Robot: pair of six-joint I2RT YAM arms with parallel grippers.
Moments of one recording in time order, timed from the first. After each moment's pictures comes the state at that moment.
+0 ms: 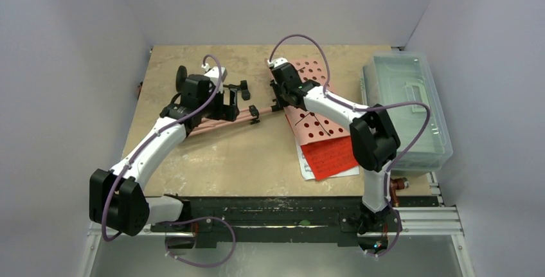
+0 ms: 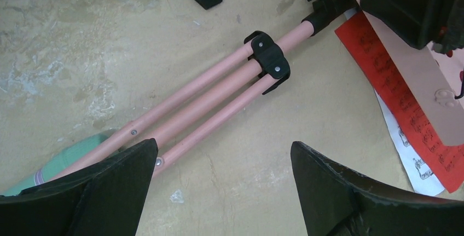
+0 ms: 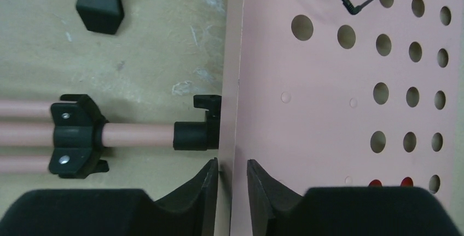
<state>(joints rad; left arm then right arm) -0.31 1.28 1.00 -0.40 0.07 -0.16 0.65 1.93 1.53 -0.39 0.27 0.15</state>
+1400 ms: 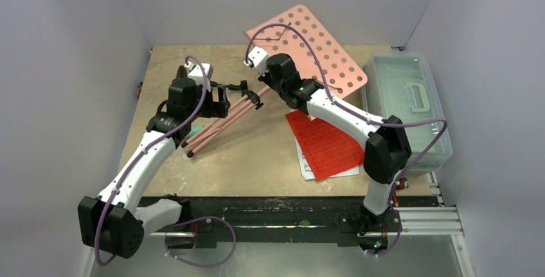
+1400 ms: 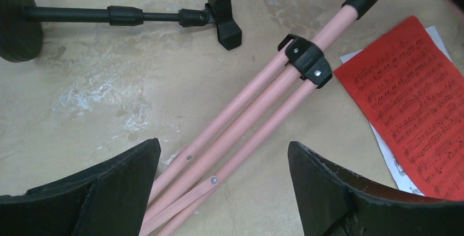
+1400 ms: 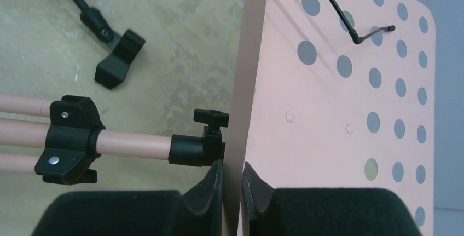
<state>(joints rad) -0.28 1.11 0.94 -0.34 0.03 -0.16 0.74 1.84 1.58 -0.25 0.40 -0.41</state>
